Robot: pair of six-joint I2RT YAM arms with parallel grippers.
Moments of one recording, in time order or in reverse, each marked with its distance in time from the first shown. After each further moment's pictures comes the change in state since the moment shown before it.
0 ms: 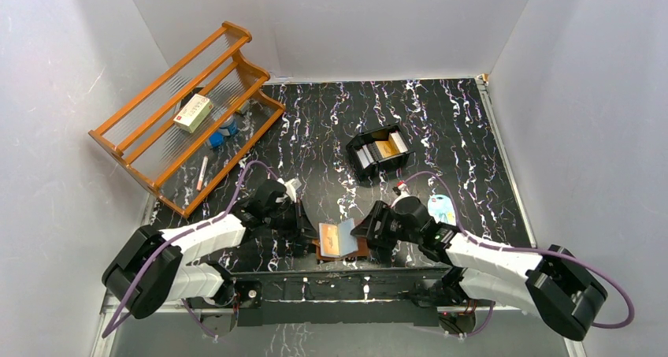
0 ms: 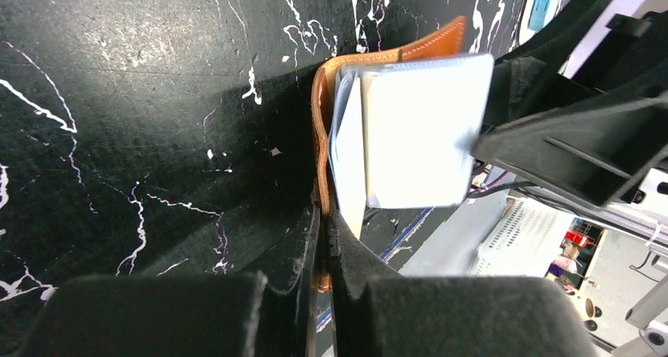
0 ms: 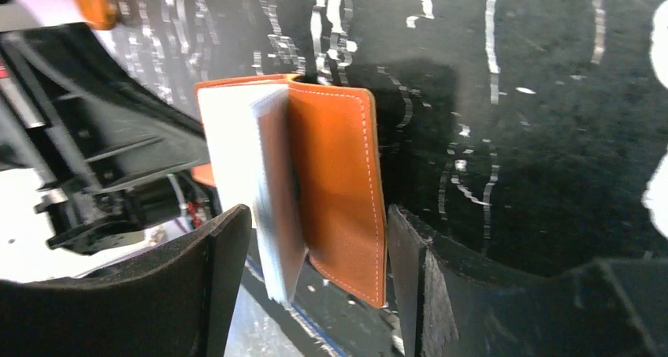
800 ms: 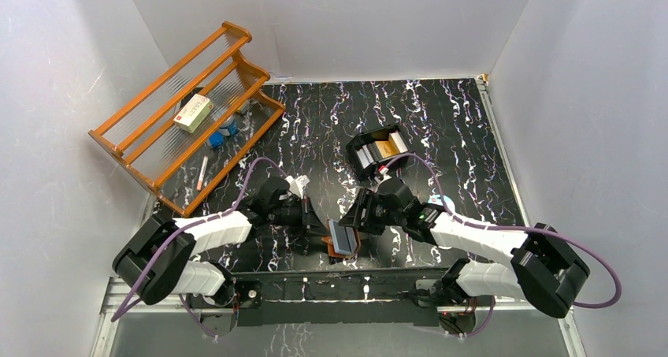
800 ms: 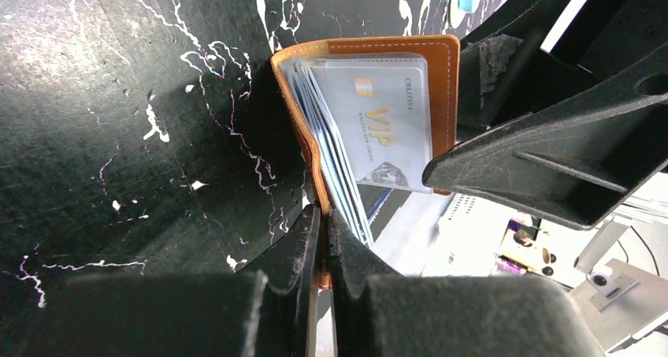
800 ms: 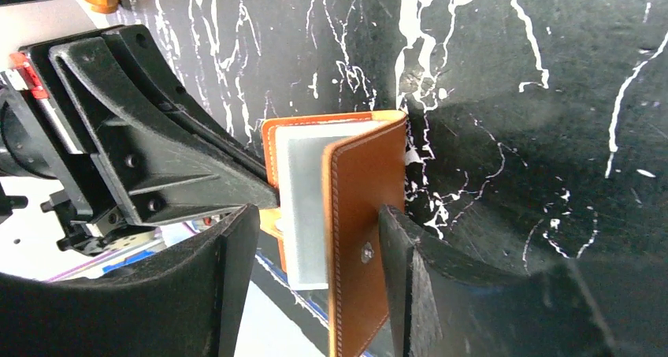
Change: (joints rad) left arm -0.003 0.102 0.003 0.211 0.132 -0.056; right arm 0.015 0.157 0.235 -0.098 -0.037 -0.056
